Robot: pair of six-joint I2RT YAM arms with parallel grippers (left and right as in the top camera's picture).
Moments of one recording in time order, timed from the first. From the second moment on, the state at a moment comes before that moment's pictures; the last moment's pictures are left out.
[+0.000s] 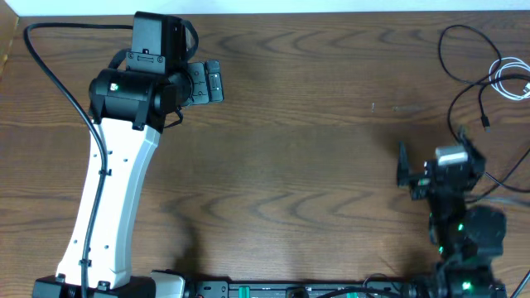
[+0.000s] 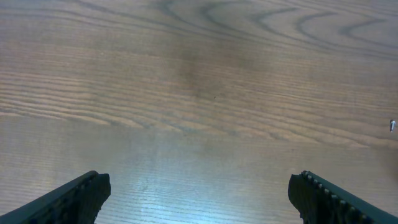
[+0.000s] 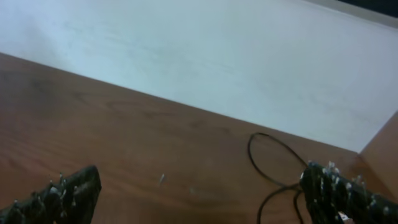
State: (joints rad) left arm -0.18 1.53 1.71 -1.14 -0.06 -0.25; right arm 0.04 0.34 0.27 0.01 -0.04 -0.23
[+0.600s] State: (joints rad) left arm -0.18 1.53 1.71 -1.14 -0.06 -0.25; right arm 0.04 0.02 0.01 -0.07 -0.05 -0.23
